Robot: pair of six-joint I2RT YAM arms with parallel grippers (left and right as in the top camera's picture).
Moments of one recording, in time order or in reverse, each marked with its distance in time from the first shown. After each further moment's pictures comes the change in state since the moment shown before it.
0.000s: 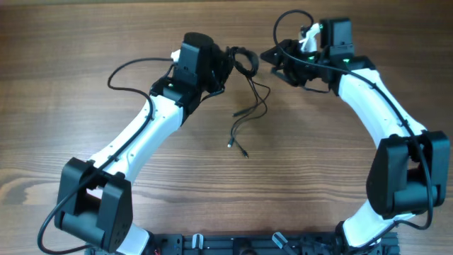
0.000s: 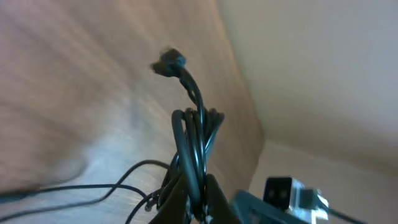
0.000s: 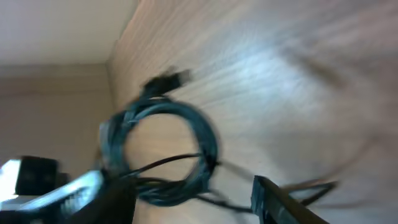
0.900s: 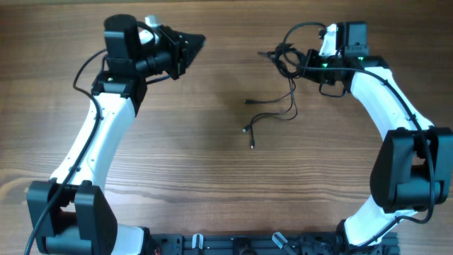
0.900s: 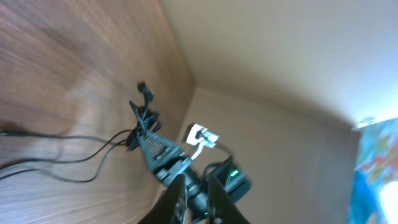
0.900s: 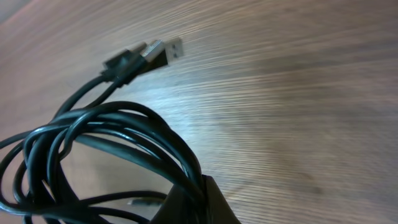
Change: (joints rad) left arm 0.312 -0.087 -0.005 0.051 0.613 -0.004; right arm -0.077 0.029 0.002 -0.110 0.292 -0.458
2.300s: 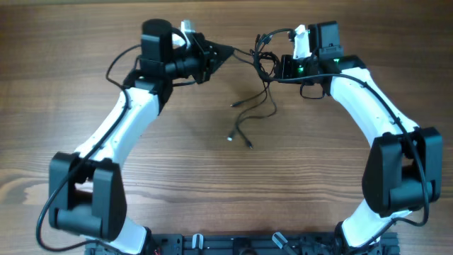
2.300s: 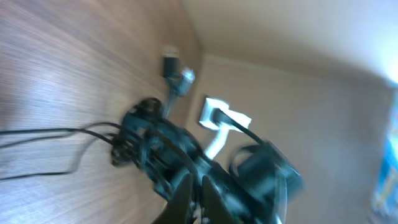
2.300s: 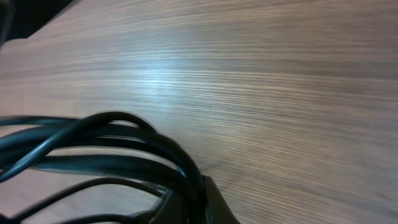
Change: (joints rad) left arm -0.097 0.106 -0.011 0.173 0.055 0.008; right arm 0.129 -0.004 0.016 -0.016 0.091 -0.039
